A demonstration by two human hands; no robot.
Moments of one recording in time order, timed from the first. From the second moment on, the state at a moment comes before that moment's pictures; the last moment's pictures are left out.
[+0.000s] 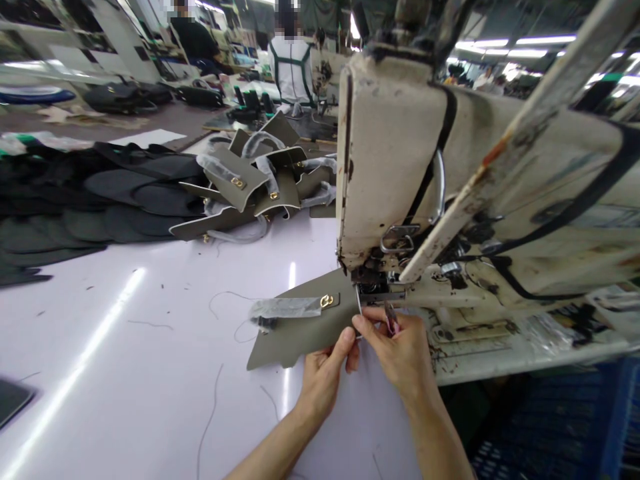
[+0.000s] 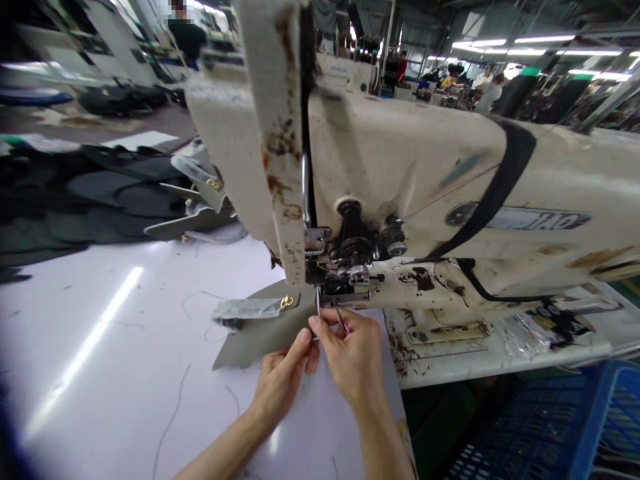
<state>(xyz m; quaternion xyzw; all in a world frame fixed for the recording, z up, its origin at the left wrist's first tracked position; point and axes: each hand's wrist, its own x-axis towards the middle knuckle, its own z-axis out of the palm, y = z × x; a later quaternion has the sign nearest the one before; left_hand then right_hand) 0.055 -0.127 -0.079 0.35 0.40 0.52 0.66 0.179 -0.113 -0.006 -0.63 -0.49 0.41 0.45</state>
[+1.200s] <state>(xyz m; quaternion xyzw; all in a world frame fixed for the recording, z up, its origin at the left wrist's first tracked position) 0.027 -0.136 -0.047 0.45 0.43 0.31 0.72 0.161 -0.139 -0.026 -0.68 -0.46 0.33 0.46</state>
